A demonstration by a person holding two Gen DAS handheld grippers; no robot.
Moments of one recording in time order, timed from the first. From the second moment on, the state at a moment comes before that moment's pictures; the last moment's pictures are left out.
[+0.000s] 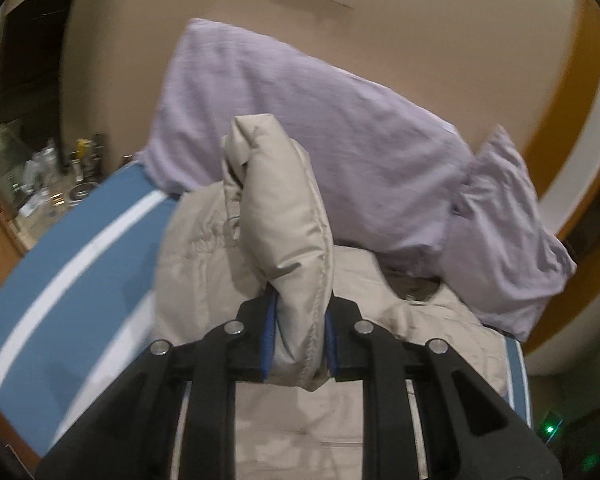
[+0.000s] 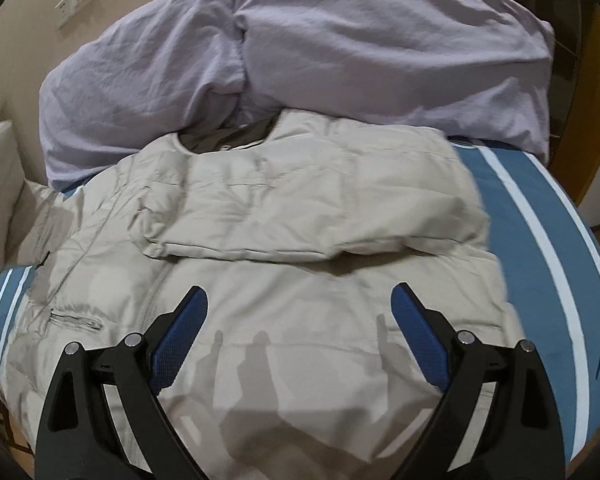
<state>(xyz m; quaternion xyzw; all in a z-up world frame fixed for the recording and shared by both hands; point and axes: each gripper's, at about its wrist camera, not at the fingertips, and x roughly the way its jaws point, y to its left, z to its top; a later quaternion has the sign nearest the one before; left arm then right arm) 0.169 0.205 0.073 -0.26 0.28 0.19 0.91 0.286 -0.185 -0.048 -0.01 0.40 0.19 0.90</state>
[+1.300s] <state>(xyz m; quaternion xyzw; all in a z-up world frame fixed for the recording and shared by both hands) 0.305 0.055 -0.023 -0.13 0.43 0.11 0.89 0.283 -0.220 -0.075 0.01 0.39 0.21 0.90</state>
